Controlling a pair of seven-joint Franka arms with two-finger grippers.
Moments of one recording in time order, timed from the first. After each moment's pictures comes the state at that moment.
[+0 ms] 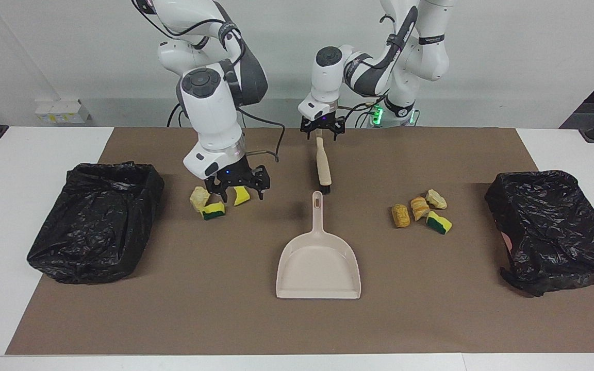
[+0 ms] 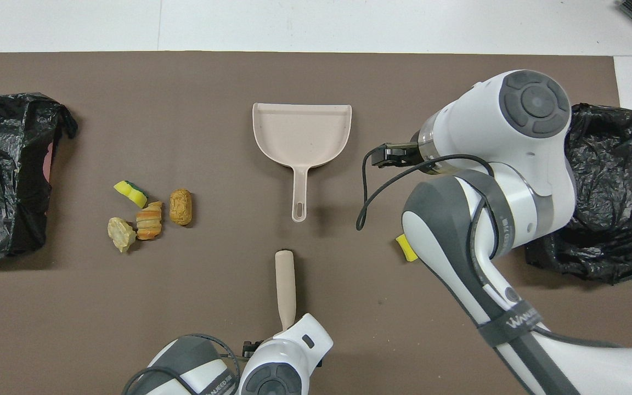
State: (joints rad) left arm -0.91 -0.15 -0.05 -2.48 -0.07 2.27 -0.78; right arm 0.21 0.26 0.14 -1.65 0.04 2.02 0.35
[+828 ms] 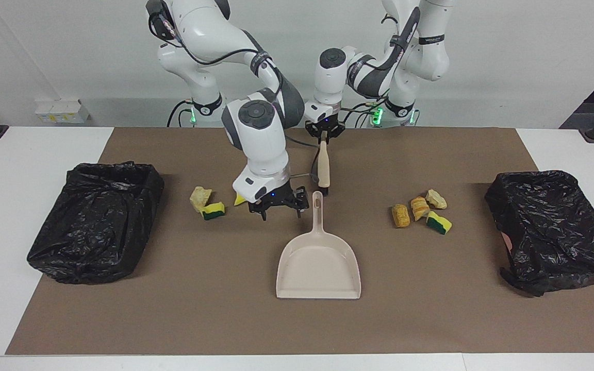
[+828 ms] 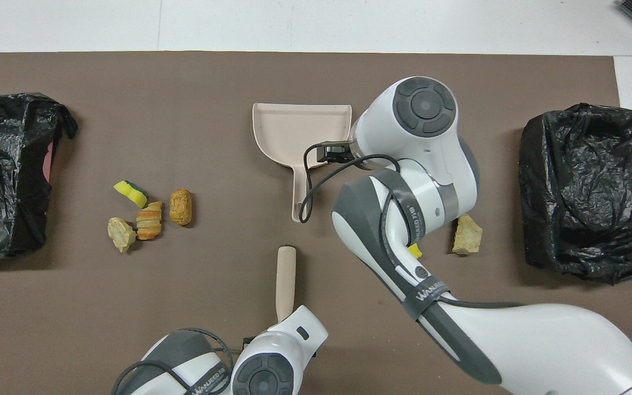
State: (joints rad) left arm -0.90 -0.16 -0.02 -2.46 -0.07 2.27 -0.76; right arm 0.36 0.47 0.13 -1.49 -0.03 2.09 0.50
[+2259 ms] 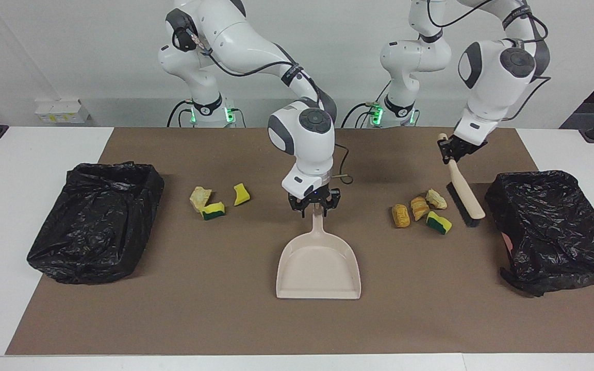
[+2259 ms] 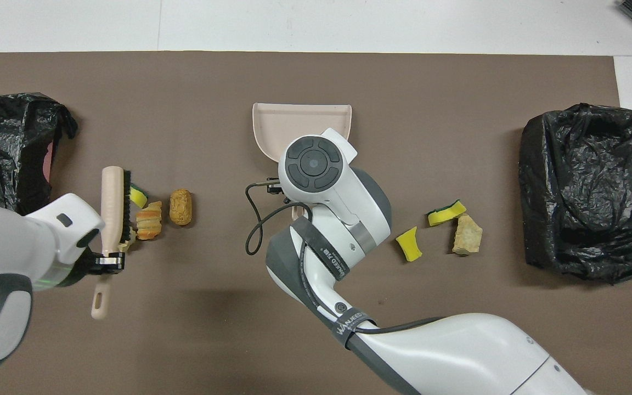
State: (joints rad) left arm -0.01 -0.16 0.00 -2.16 0.04 1.94 -0.13; right arm 0.50 0.55 0.13 -1.50 -0.11 2.13 0.65
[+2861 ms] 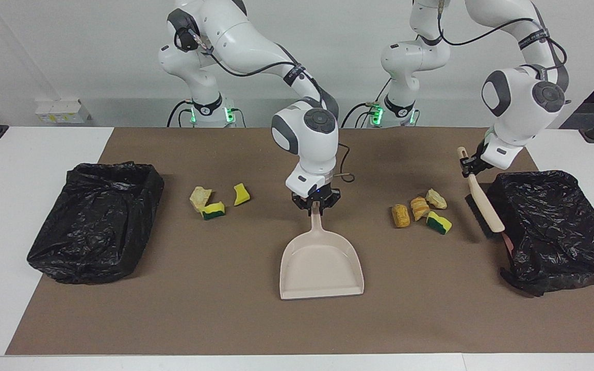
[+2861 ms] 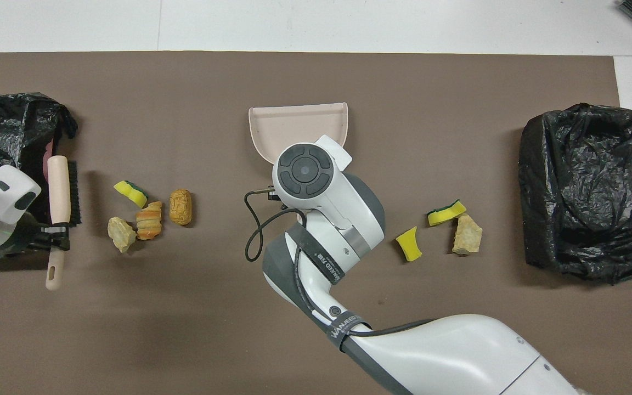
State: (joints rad) left arm 0.08 -0.06 -0.02 -2.22 0.04 2.00 -0.05; right arm 0.51 0.54 0.13 -1.51 -0.12 2.12 0.64
